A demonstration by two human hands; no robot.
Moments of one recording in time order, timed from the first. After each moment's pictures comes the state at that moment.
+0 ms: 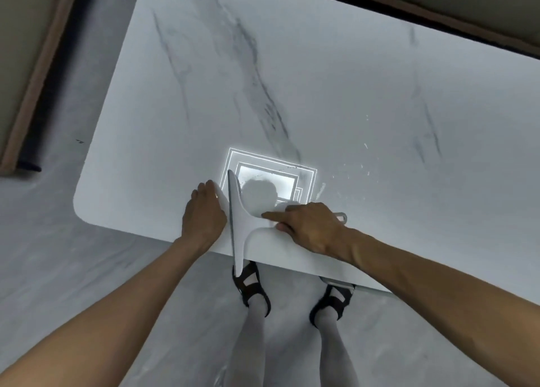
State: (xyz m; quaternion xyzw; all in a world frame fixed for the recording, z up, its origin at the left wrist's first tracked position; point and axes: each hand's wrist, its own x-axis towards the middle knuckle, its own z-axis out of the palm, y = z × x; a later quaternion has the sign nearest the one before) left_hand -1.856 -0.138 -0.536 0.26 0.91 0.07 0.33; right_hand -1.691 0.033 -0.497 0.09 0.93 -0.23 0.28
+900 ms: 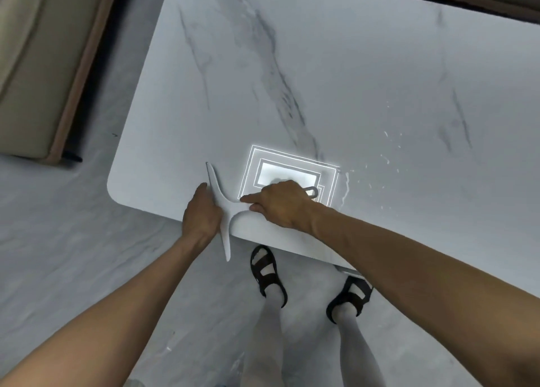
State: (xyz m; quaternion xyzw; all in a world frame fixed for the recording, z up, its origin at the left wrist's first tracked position) left_hand -1.851 -0.178 -0.524 0.08 0.93 0.13 0.33; right_hand -1.751 -0.010 -0.507 0.03 0.93 -0.21 0.29
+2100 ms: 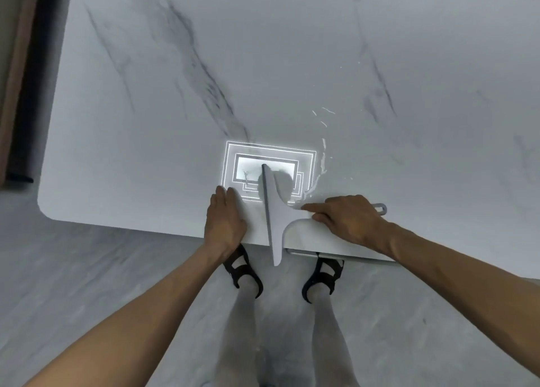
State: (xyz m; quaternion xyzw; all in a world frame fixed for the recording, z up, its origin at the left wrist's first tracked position) left_hand -1.708 -0.080 -0.526 0.33 0.88 0.01 0.35; right_hand -1.508 0.113 -0.514 0.17 0.93 -0.21 0.26
